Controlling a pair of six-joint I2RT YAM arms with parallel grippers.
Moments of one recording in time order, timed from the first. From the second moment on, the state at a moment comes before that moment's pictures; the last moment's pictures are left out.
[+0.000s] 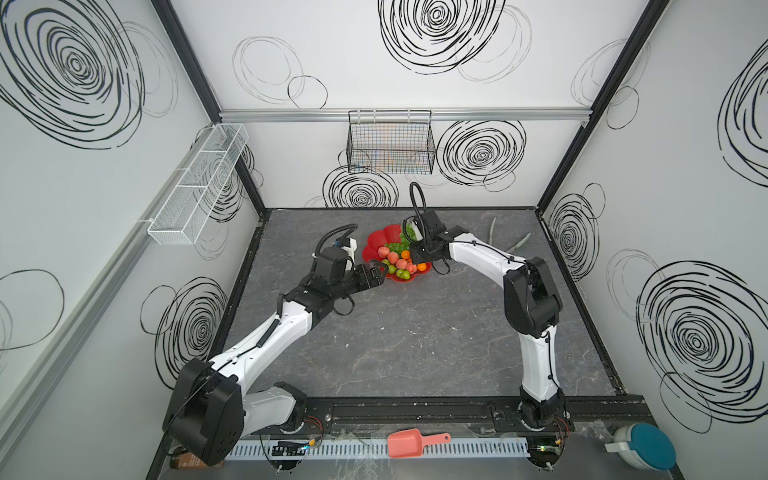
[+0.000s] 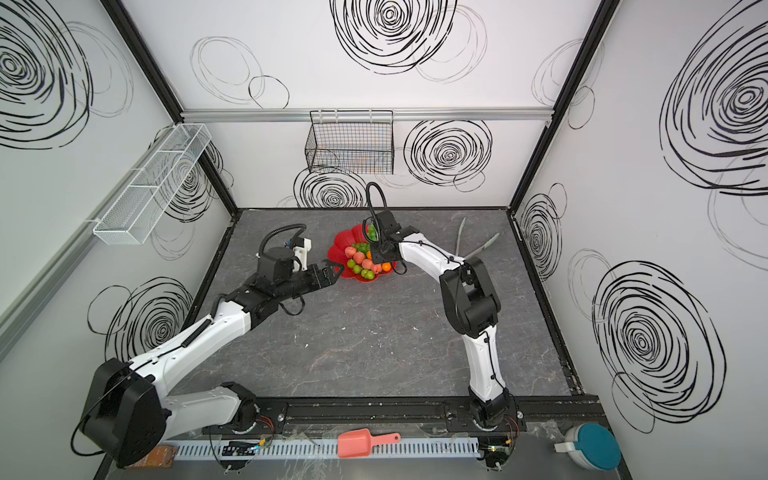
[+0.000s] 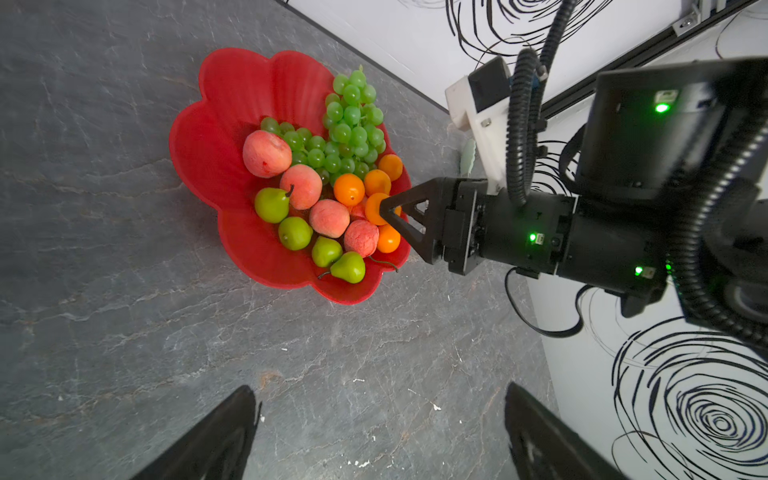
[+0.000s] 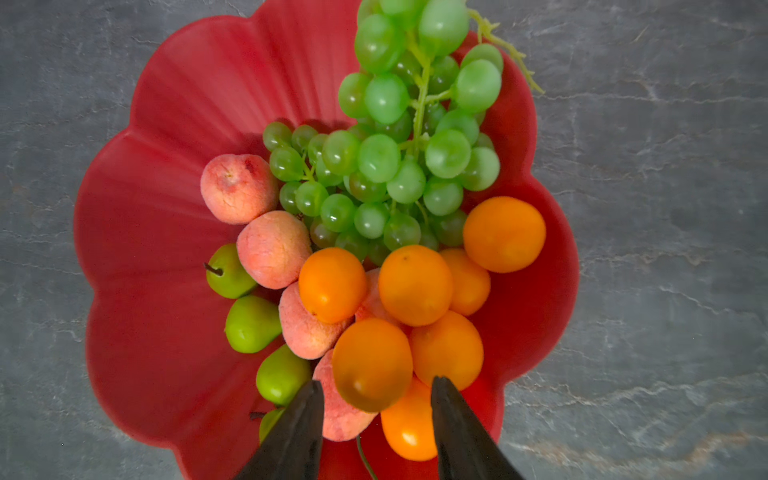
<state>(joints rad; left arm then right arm) -0.41 1.23 0.82 -0.14 0.26 -0.69 0.53 2.07 1.68 -0.60 0.02 0.29</state>
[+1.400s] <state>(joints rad) 0.04 0.87 0.20 0.61 -0.03 -0.35 0.05 1.19 0.45 0.29 0.37 0.32</state>
